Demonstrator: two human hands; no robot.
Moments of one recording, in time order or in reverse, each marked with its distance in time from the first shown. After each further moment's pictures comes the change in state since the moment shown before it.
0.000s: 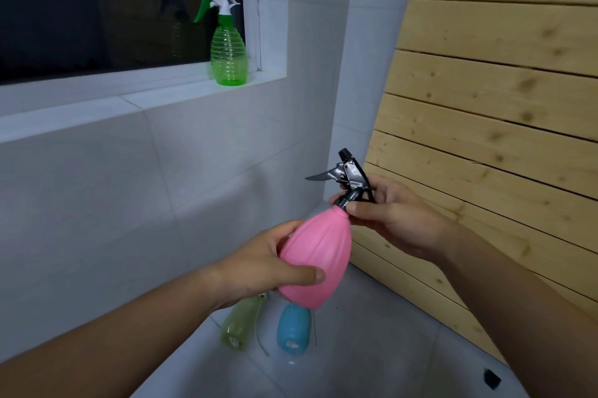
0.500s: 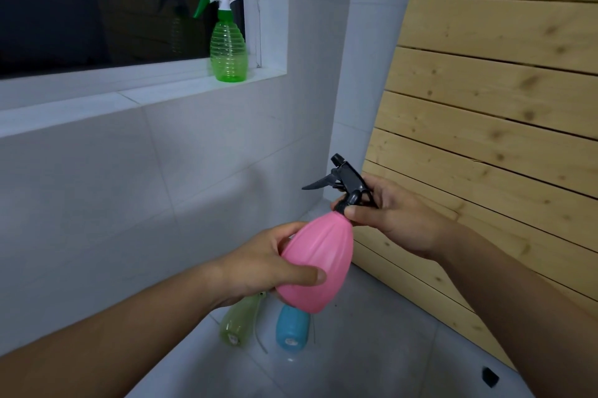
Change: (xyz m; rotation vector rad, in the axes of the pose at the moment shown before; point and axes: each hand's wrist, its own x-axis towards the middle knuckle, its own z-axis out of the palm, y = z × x) left_hand 0.000 0.000 0.004 -0.020 -0.023 -0.042; right_hand -0.005 -0.002 -0.001 -0.236 -0.039 -0.030
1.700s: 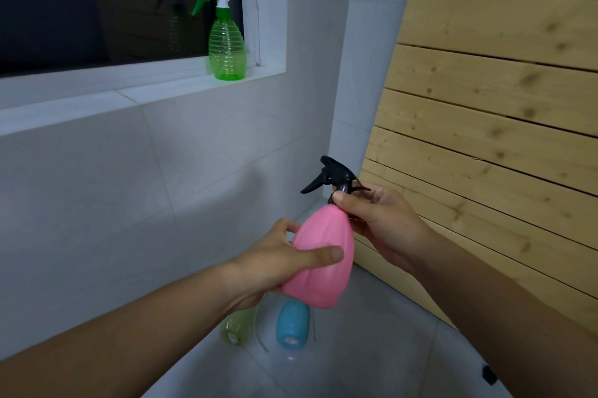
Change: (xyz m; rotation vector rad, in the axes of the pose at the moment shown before) left_hand 0.007 0.009 0.021 -0.061 0.177 -0.209; right_hand 0.006 0.012 0.024 0.377 0.236 0.081
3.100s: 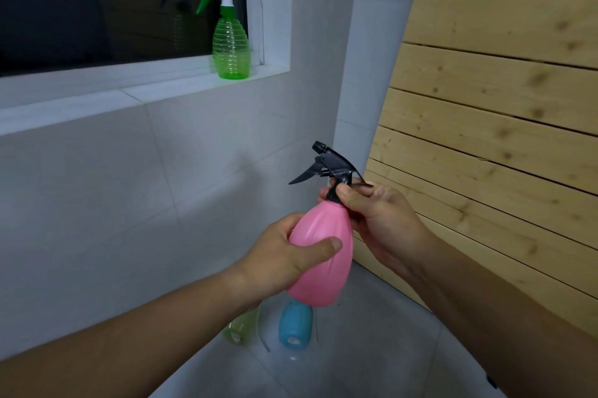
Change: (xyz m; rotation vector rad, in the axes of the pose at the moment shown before) left_hand 0.002 -0.007 0.001 0.002 0.102 0.304; right_hand 0.001 -0.001 0.014 0.106 -0.005 -0.049
